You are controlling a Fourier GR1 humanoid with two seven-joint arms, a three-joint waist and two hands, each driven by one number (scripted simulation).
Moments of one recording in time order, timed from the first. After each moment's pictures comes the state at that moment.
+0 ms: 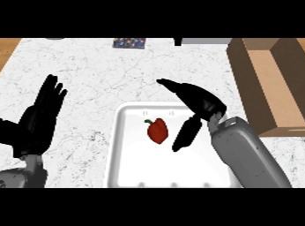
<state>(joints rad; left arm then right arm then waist) -0.10 0.22 -0.03 -1.66 0.22 0.21 0.19 -0.58 -0.14 0.35 -1.41 0.32 0.42 0.50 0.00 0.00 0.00</state>
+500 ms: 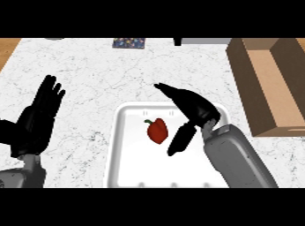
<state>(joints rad) -0.10 0.20 0.01 -1.65 0.20 0.16 0.19 -0.52 -0.06 0.33 -1.42 0.44 0.43 0.49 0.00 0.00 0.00</state>
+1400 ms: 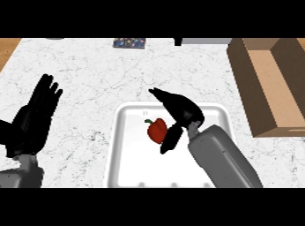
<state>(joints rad) -0.10 0.17 0.06 -1.67 0.17 0.12 0.23 -0.55 0.00 0.37 -1.22 0.56 0.33 0.39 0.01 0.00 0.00</state>
